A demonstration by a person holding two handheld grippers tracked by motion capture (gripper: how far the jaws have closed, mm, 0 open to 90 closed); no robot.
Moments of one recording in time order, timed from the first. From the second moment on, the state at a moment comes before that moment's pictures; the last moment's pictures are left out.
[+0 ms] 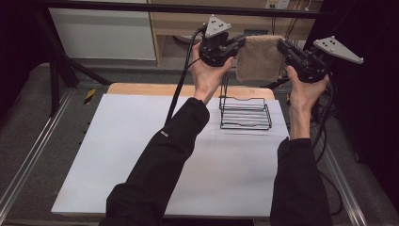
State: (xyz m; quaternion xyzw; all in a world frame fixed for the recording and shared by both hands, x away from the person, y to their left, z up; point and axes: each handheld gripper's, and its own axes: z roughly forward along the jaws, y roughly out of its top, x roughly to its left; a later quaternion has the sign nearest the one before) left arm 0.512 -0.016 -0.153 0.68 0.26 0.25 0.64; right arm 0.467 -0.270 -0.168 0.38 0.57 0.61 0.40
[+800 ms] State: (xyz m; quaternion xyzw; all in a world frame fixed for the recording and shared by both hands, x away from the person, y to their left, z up) left arm 0.553 -0.023 -0.169 0.70 0.26 0.26 0.62; right arm 0.507 -0.273 -0.181 0.38 0.58 0.60 0.39
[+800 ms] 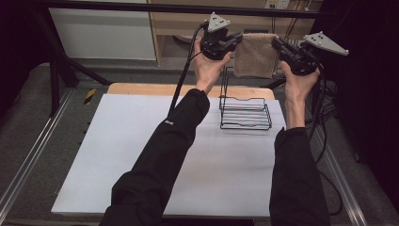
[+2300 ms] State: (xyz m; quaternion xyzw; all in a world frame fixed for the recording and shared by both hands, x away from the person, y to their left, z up) left arm 0.529 -0.030 -0.213 0.75 0.21 0.22 0.59; right arm 0.496 -0.296 -0.234 0.38 0.62 0.58 0.36
